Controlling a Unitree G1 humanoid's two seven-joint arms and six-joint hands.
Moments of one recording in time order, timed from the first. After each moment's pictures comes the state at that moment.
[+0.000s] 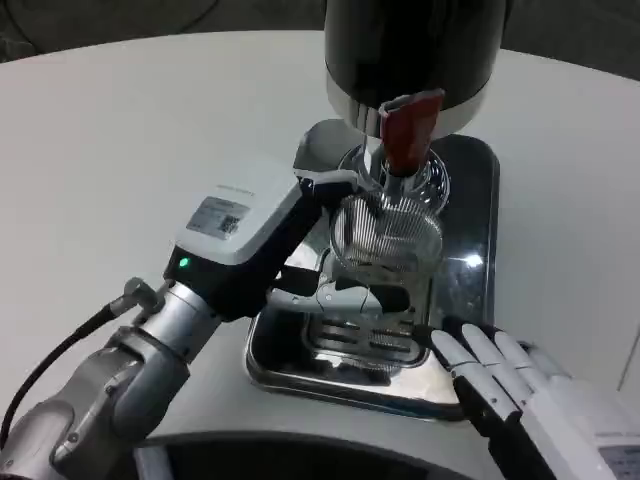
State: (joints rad) left arm -0.63 0.47 -0.25 0.46 0.75 -0.57 0.30; right arm 0.66 0.02 0.13 -1.03 -1.05 -0.20 0.41
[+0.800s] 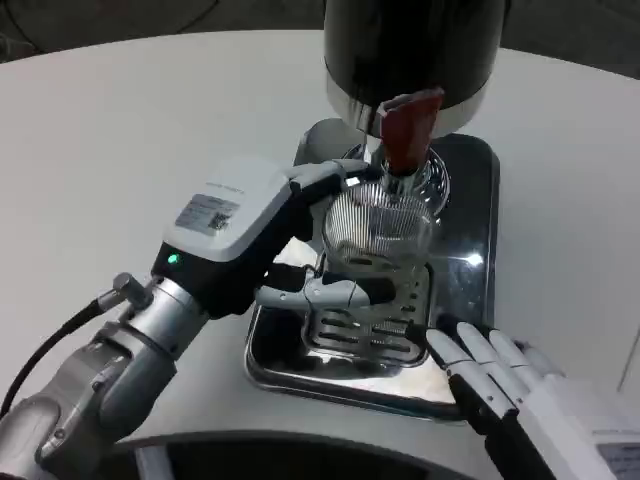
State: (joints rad) left arm -0.63 0.51 -0.25 0.45 0.75 -0.55 0.26; right arm 0.65 0.03 0.13 -1.03 -1.03 -0.20 0.43
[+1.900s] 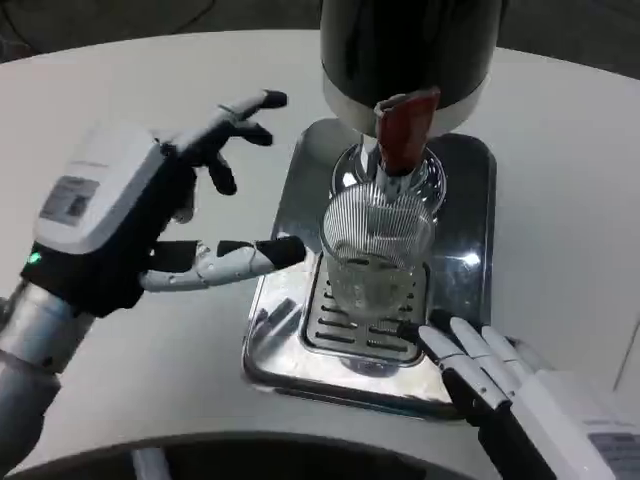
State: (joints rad) left arm -0.38 0.63 0.02 0.14 0.49 -0.61 0.17; right arm 0.61 0.01 0.16 -1.03 -1.03 -0.14 0.46
